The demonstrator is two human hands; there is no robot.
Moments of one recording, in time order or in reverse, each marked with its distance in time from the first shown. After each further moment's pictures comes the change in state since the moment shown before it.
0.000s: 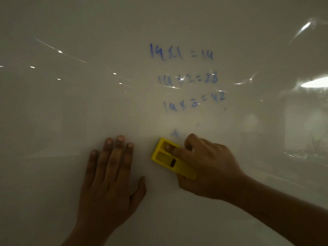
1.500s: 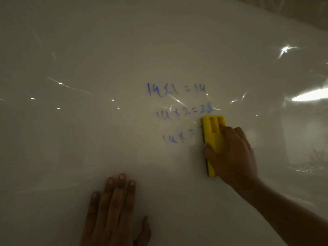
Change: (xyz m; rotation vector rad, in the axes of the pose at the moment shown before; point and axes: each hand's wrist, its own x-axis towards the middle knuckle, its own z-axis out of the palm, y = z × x) left_hand 0.003 0.001 0.018 0.089 0.097 -0.038; right_hand 0.036 0.057 -0.008 0.277 0.446 0.690
